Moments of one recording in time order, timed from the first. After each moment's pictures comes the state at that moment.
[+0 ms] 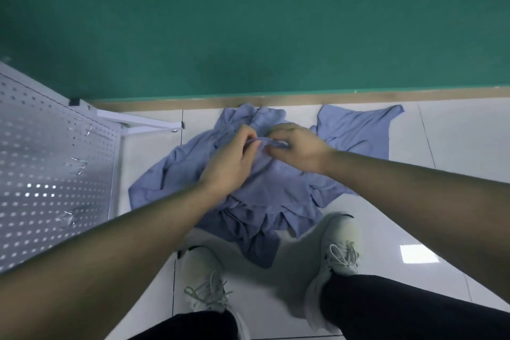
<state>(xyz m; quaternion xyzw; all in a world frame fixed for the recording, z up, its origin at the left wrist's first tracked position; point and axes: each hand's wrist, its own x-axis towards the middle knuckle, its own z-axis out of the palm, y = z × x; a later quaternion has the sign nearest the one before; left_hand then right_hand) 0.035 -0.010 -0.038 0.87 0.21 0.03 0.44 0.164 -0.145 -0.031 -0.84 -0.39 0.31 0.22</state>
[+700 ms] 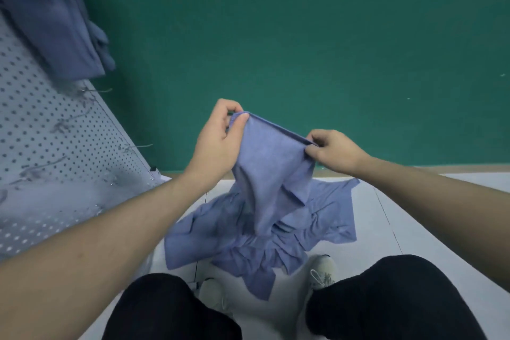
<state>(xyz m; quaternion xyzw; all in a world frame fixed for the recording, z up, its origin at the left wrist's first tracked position) -0.046 -0.051 0.298 0.78 0.13 0.31 0.53 0.107 -0.241 0.277 -0.87 -0.32 0.17 0.33</state>
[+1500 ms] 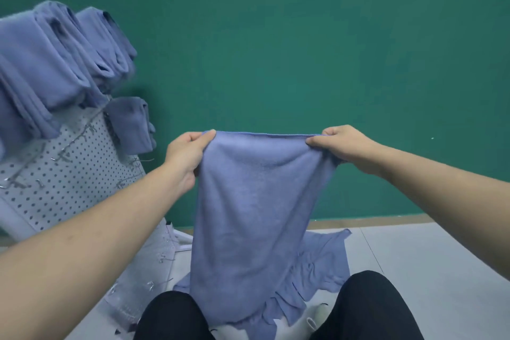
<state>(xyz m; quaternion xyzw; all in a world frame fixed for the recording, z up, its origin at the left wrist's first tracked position) -0.119 -0.071 0.463 0.61 0.32 0.30 0.66 0.041 -0.320 0.477 -0.85 -0.24 0.12 0.46</state>
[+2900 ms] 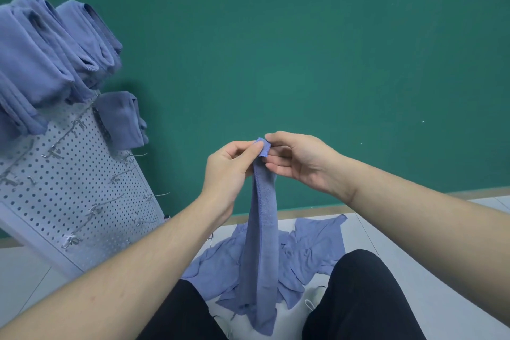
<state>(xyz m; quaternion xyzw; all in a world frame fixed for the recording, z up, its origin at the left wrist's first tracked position) -0.136 -0.177 0.439 0.62 0.17 0.26 0.72 -0.044 -0.295 0.471 -0.57 -0.13 0.36 0.72</state>
